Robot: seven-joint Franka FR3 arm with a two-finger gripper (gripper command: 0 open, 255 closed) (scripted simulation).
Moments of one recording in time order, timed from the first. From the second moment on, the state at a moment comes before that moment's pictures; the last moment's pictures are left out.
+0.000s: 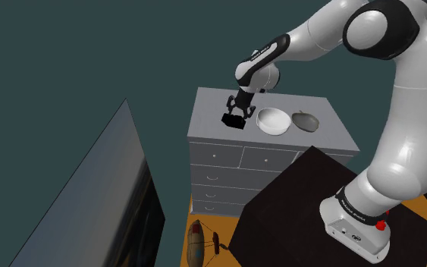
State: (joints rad) arm -0.17 0.48 0.03 -2.03 0.40 2.47 0.76
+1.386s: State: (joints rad) arm -0.43 0.33 -0.10 -2.15 0.38 2.35 0.40
